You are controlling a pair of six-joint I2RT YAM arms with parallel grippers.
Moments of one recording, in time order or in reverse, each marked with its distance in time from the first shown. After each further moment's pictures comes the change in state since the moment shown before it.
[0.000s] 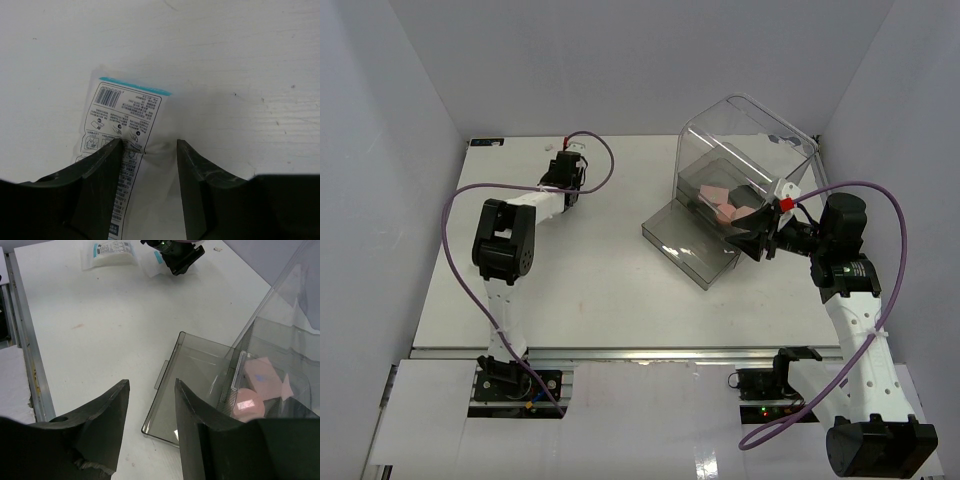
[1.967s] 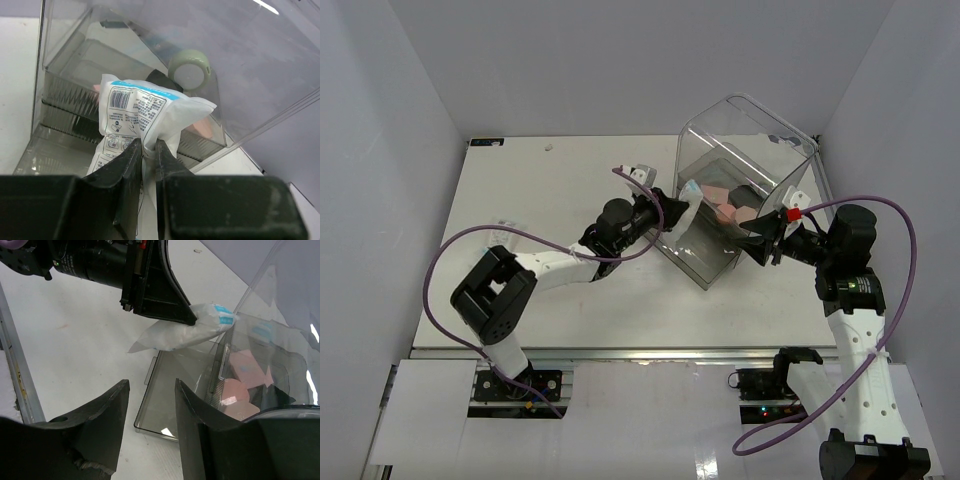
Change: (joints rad) left arm -0.532 -0.445 -0.496 0.745 0.487 -0.646; right arm -0.044 -0.097 -0.035 -0.006 0.034 0.000
